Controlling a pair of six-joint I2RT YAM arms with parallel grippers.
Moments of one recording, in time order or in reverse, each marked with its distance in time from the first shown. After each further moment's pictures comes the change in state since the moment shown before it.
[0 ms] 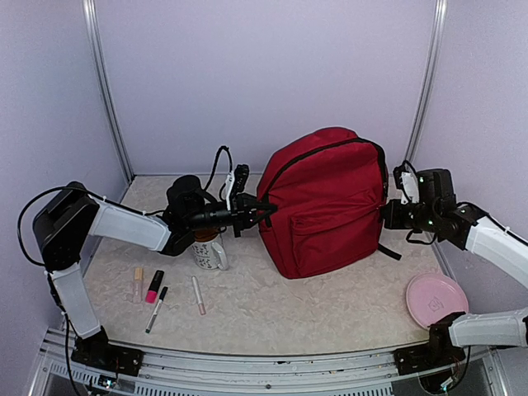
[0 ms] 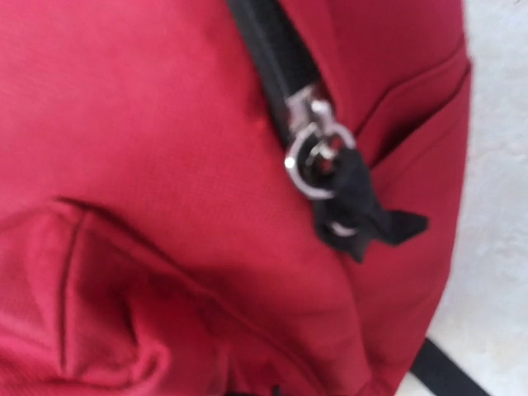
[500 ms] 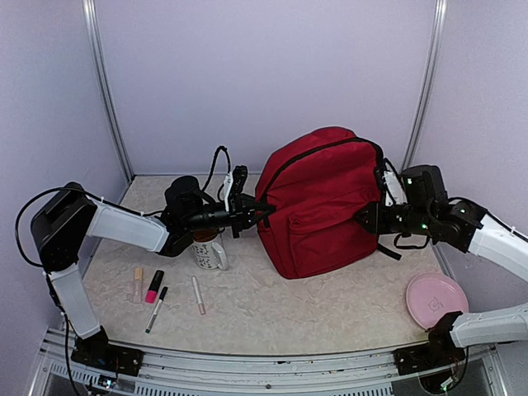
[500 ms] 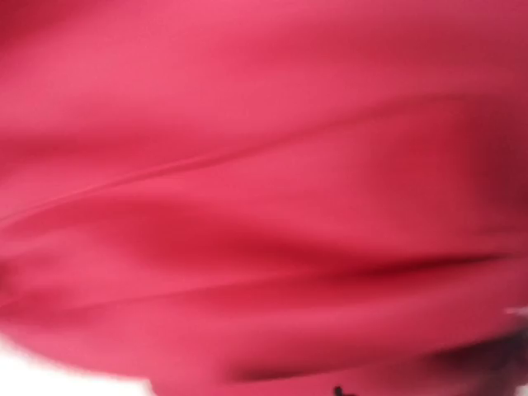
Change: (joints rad) left arm 0.000 -0.017 -0.021 0.004 -0.007 0.034; right arm 0.249 -0.018 0.082 -0.097 0.017 0.125
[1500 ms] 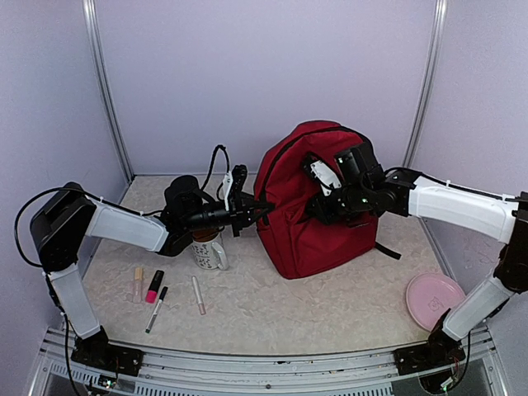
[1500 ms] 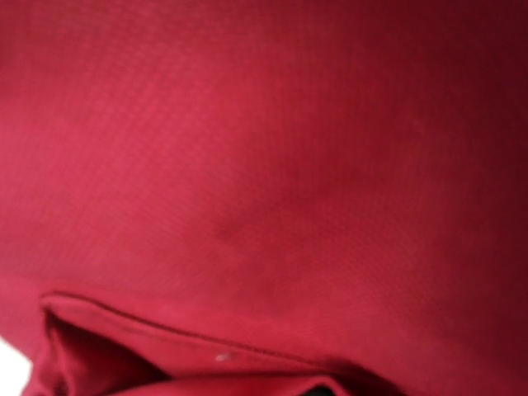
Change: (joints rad) left arm -0.004 -0.004 0.000 -0.006 -0.031 0.037; right arm 0.155 0.489 0.365 0.032 -0.036 -0.381
